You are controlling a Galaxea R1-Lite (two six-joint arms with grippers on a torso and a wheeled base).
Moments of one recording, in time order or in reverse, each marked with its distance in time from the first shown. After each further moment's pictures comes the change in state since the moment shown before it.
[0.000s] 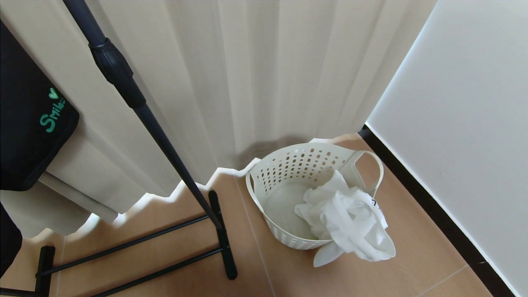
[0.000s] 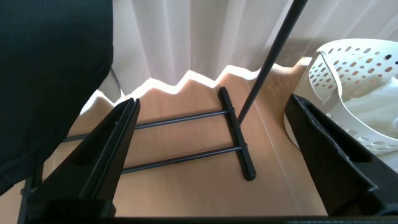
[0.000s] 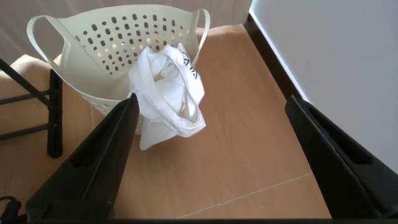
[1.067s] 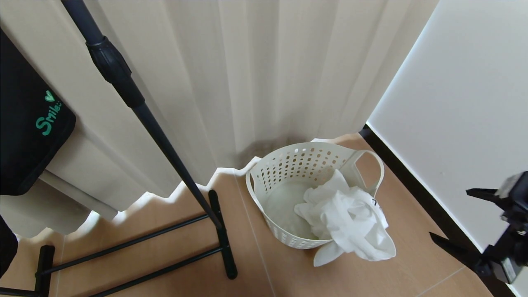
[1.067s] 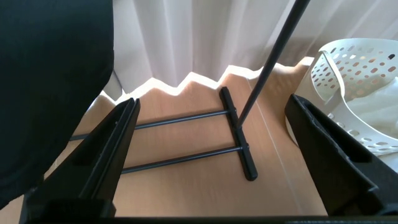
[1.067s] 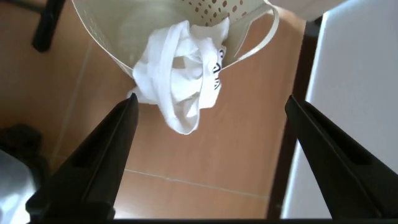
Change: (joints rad) left arm 0.000 0.000 0.000 -0.002 0.005 0.000; right arm 0.261 1.060 -0.514 -0.125 -0.036 -0.550
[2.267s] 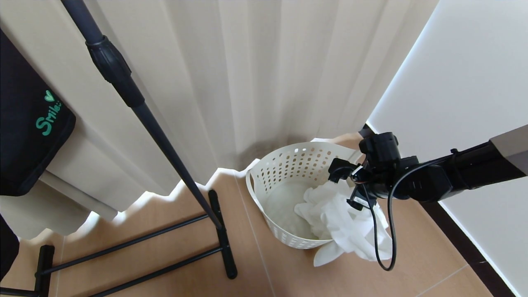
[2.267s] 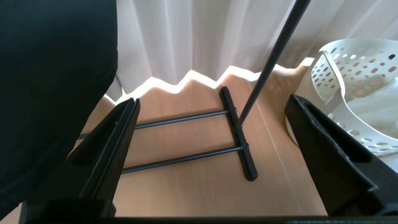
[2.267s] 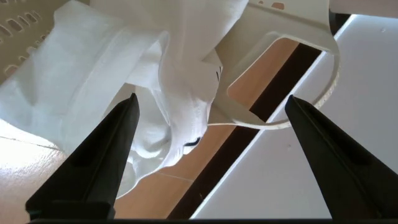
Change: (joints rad) left arm 0.000 0.000 0.000 0.000 0.000 0.000; right arm 0.050 0.984 -0.668 -0.003 -0.310 -0.231
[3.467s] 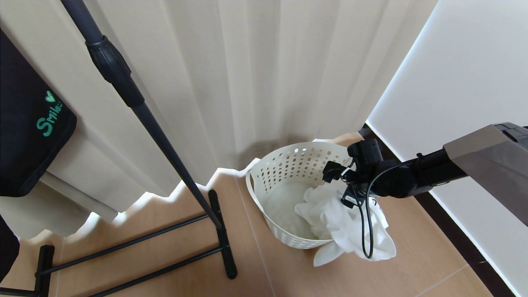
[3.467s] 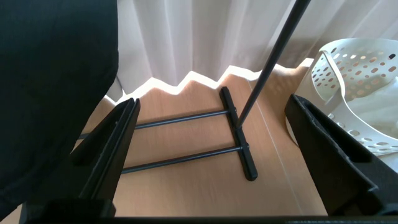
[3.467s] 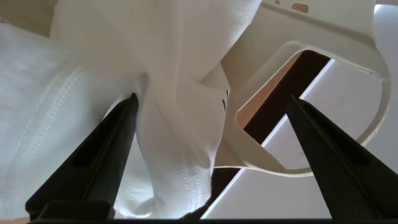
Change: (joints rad) left arm 0.000 0.000 0.000 0.001 0.000 0.000; right arm -0.038 0.183 -0.159 0.001 0.000 0.000
